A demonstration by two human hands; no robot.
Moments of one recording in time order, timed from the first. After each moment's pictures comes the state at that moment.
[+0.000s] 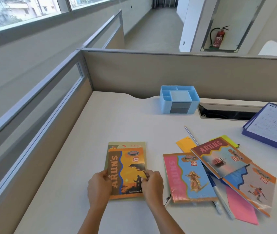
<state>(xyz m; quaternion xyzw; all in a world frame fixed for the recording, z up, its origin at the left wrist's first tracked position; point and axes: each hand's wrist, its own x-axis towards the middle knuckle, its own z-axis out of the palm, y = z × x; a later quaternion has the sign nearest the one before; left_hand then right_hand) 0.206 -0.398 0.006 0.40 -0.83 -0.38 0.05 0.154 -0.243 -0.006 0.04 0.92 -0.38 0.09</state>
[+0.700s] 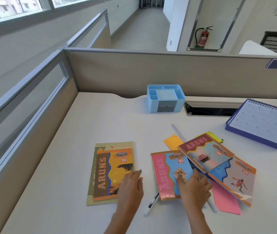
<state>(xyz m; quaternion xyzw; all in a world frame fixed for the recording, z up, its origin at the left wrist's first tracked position) 0.187 -0.284 -0.007 0.13 -0.93 -0.34 0.07 0.136 -0.100 0.007 0.24 0.95 -0.18 0.00</state>
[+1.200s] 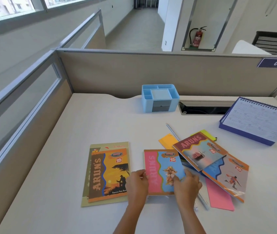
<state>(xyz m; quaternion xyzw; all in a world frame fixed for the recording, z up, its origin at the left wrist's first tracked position) 0.162 -0.243 0.019 0.28 -0.84 -0.47 -0.01 0.136 -0.103 0.009 0.26 0.90 -0.34 -0.02</state>
